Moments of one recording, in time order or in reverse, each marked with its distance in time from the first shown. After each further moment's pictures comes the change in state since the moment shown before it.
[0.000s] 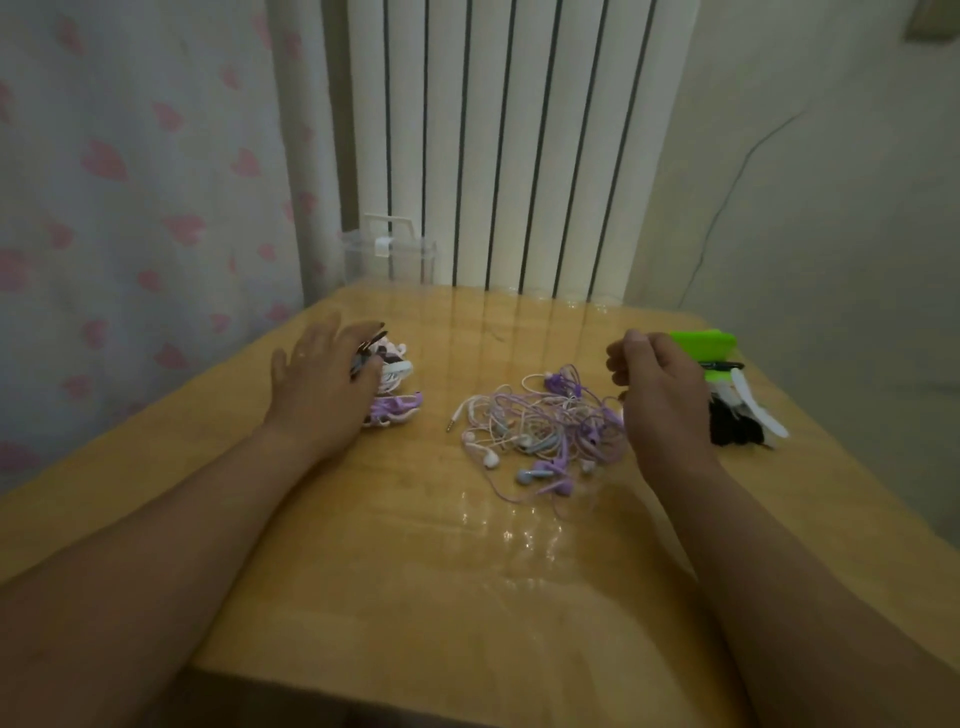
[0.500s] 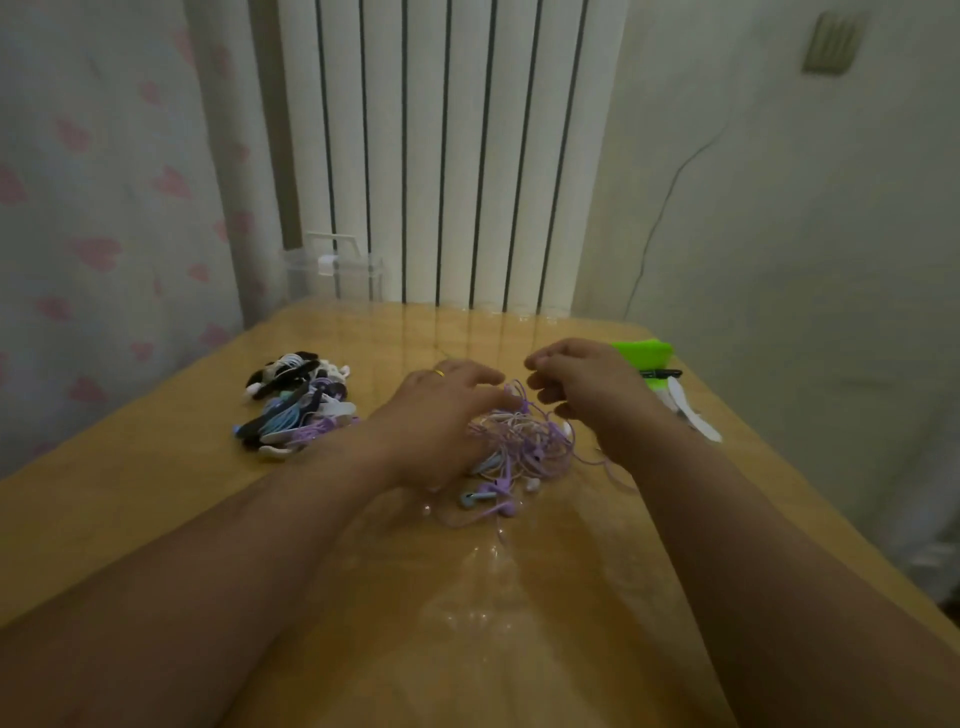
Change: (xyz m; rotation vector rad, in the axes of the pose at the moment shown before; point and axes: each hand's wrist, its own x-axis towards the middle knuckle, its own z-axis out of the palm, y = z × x) left_hand -0.005 0.134 0.026 0.057 -0.377 0.642; right_hand 0.034 -0.023 -0.010 -0.130 -0.384 0.241
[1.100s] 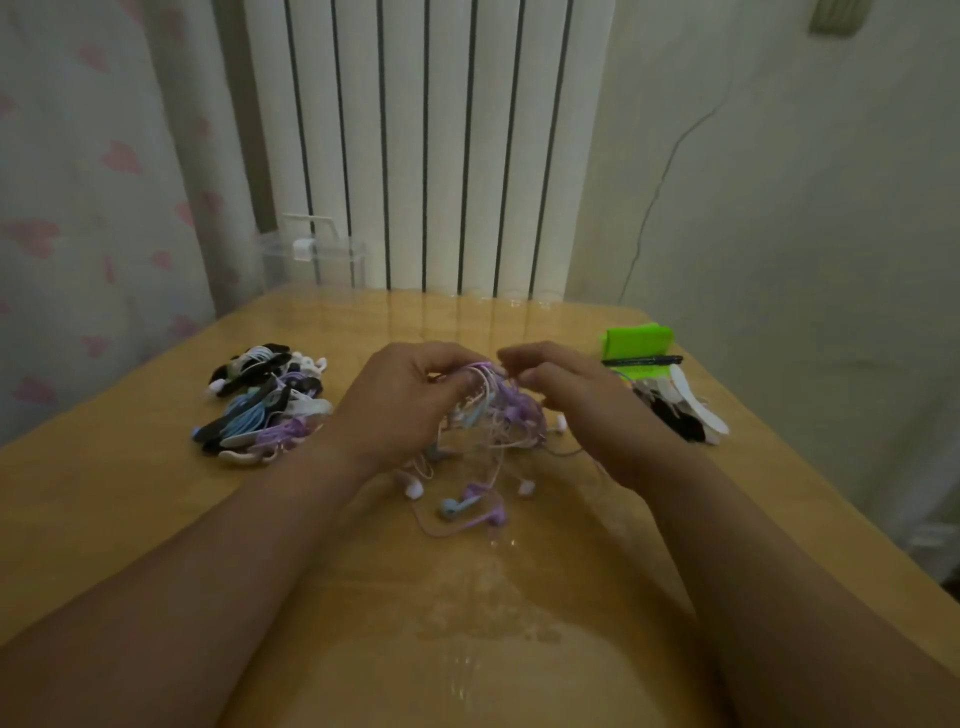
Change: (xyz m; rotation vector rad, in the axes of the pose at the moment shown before) left_hand 0.008 -0.011 0.012 -0.695 0.363 -0.143; right_hand 0.001 0.029 -0.004 -0.099 -0.177 -0.197
